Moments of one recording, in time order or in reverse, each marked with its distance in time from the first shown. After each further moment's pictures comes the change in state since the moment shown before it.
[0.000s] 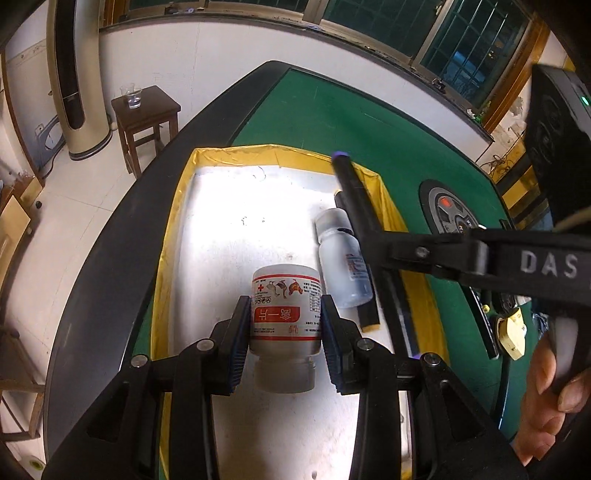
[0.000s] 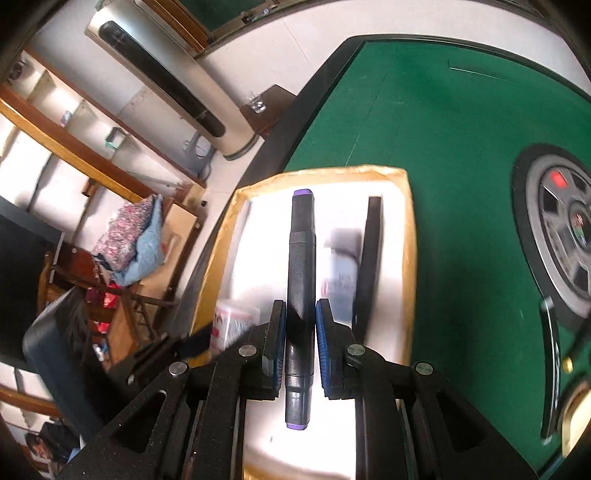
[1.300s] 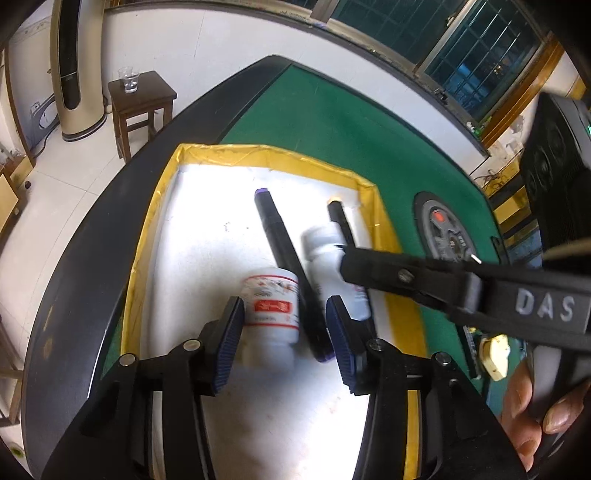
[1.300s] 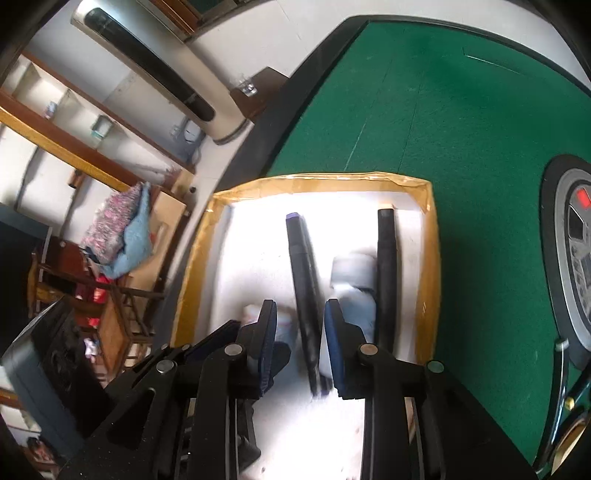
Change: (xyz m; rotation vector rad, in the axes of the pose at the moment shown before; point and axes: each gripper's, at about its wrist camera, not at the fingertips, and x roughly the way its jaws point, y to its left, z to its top) left arm 0.000 0.003 0.014 -0.077 0.017 -0.069; right arm -0.007 -0.012 0.009 0.001 0.057 0.001
